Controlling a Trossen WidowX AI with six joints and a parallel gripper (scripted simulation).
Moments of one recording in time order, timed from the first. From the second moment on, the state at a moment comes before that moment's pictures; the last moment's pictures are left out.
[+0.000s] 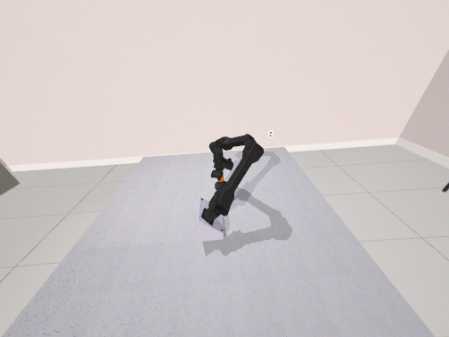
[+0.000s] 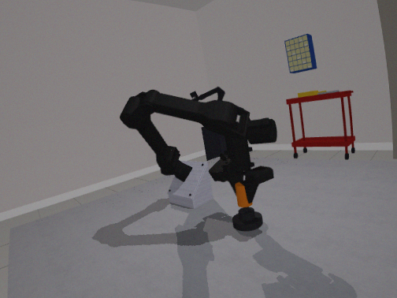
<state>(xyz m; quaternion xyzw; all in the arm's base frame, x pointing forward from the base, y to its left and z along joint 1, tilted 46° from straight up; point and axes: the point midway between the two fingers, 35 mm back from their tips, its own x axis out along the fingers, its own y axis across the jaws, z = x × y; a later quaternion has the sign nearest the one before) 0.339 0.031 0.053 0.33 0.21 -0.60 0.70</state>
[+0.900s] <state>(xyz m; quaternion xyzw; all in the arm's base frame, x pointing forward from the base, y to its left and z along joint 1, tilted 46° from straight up) 0.342 0.032 0.054 0.39 0.15 -0.62 0.66</state>
